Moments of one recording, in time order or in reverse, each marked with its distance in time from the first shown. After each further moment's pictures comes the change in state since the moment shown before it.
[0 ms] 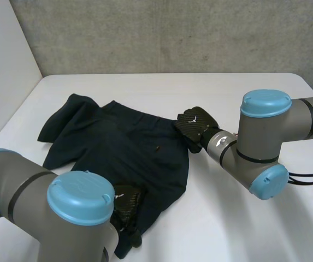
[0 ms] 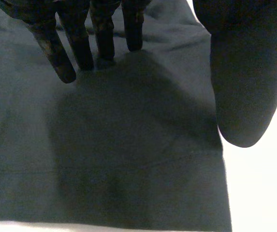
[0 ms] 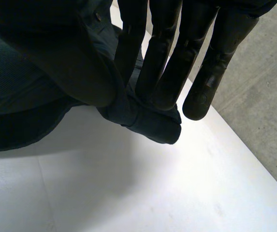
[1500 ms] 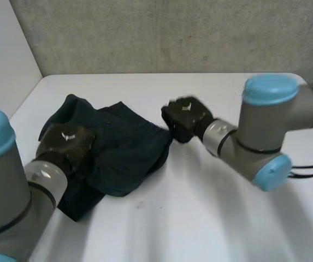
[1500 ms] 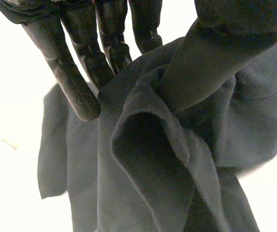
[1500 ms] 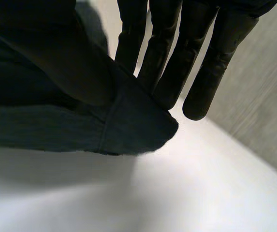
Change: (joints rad) left arm 0.269 0.308 0.004 0.000 0.035 0.463; right arm 0.022 -0.082 -0.050 0.048 -0.064 0.260; left_hand 0.866 0.911 0.897 0.908 0.888; right_hand 0.013 0.001 0.003 -0.001 0.001
